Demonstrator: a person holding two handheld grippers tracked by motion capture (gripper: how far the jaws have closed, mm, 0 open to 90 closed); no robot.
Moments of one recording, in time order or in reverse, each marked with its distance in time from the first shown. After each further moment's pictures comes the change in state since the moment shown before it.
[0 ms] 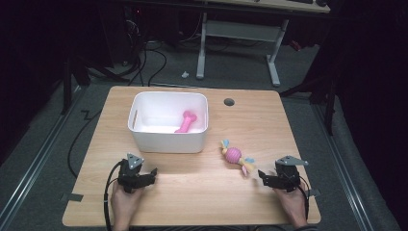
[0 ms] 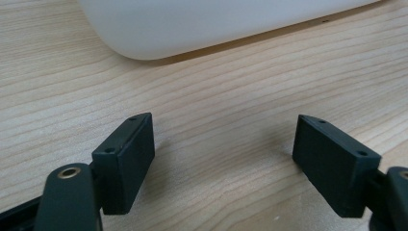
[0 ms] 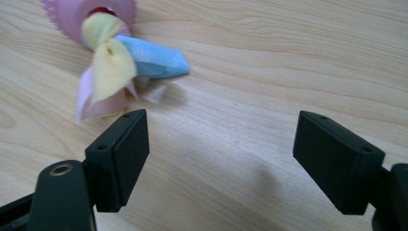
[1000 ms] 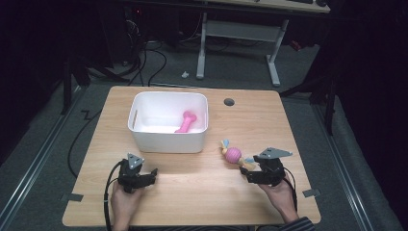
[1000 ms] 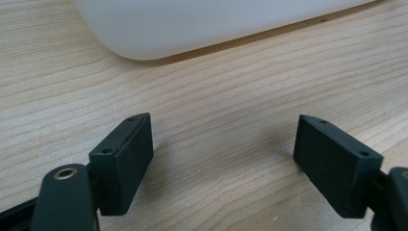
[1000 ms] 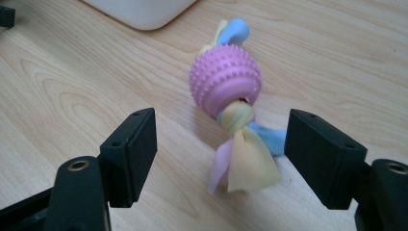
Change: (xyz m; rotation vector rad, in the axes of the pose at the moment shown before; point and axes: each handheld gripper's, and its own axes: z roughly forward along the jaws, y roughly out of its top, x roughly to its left) left arm 0.000 0.000 0.000 0.001 -0.008 0.001; right arm 0.052 0.053 -0.009 -0.034 0.180 -0.148
